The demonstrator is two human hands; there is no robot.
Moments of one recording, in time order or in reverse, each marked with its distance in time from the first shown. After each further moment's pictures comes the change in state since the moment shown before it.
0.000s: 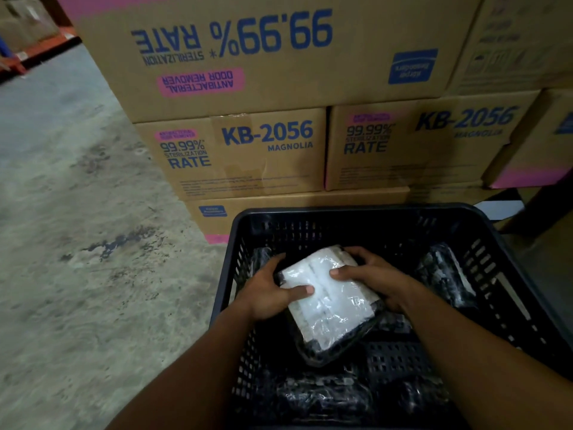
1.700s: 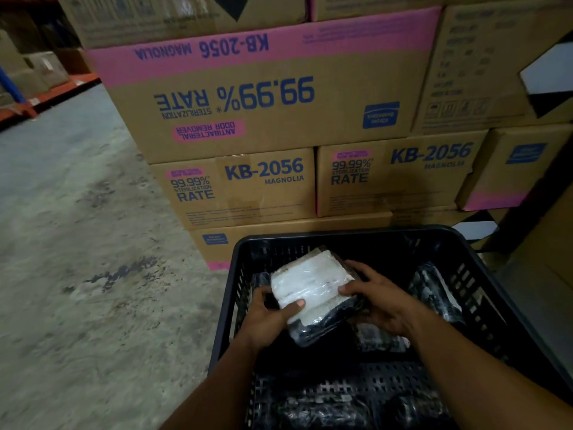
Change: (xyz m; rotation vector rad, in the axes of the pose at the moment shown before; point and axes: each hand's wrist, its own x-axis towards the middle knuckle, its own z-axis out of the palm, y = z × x) left_hand -0.016 -0.008 0.018 -0.423 0.135 0.023; right_hand -0.034 -0.010 -0.002 0.220 0.010 -0.027
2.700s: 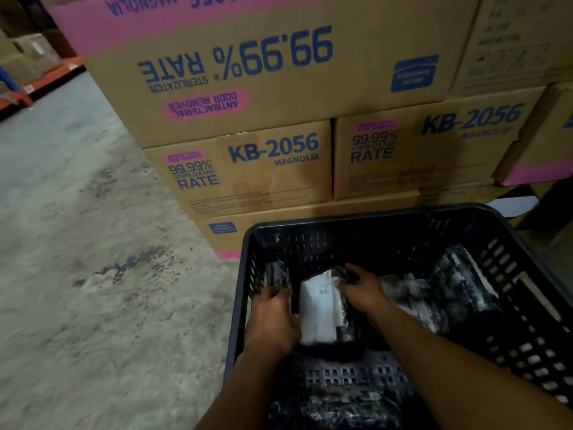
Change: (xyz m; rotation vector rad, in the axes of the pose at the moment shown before) left_hand -0.001 -0.003 -0.012 1.061 0.099 0.172; right_hand 0.086 0.068 0.034 -0.379 0.339 -0.067
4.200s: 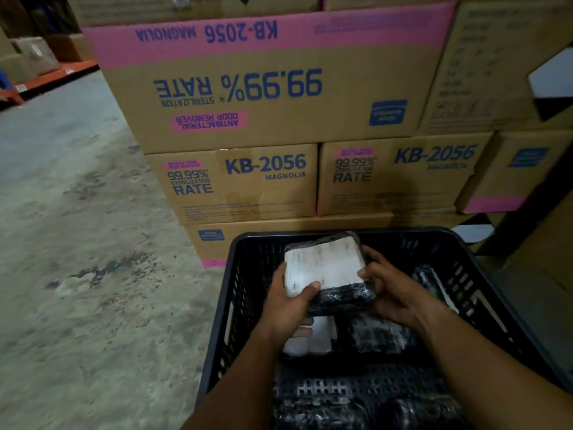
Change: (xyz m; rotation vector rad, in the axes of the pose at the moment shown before) left_hand -0.006 0.062 -0.012 -1.005 -0.113 -0.131; right_hand -0.046 -0.054 -0.102 0.632 -0.428 0.017
